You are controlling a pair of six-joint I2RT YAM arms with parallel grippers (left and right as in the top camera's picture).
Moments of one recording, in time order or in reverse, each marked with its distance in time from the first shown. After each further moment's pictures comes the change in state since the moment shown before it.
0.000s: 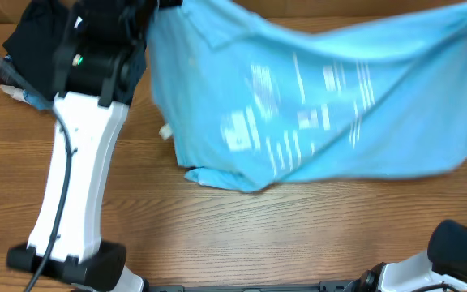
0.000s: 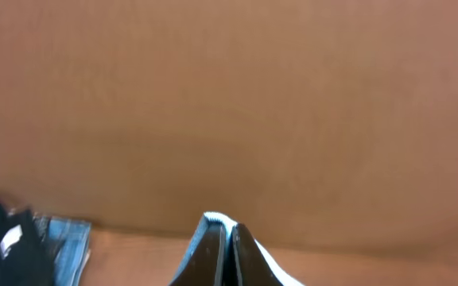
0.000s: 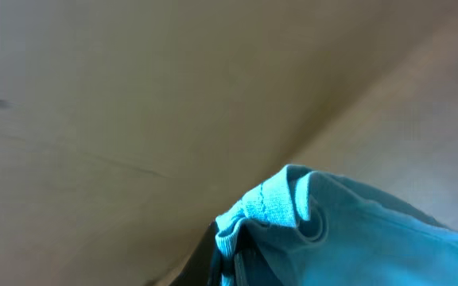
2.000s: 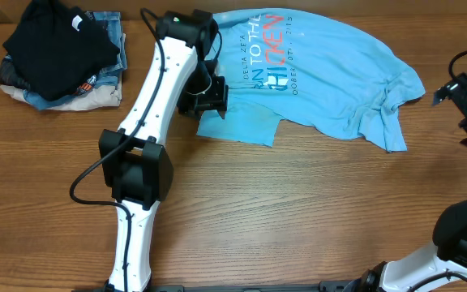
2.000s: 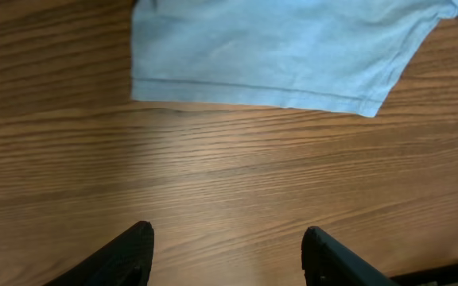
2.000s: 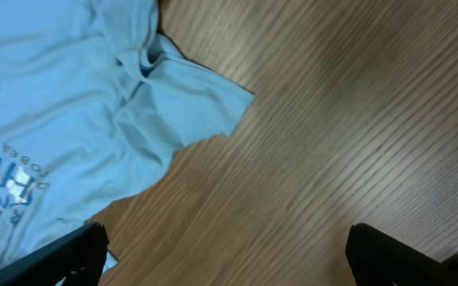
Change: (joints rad) left arm -0.069 0.609 0.232 -1.101 0.416 0.001; right arm -0.036 0.087 -0.356 -0.545 0.338 -0.195
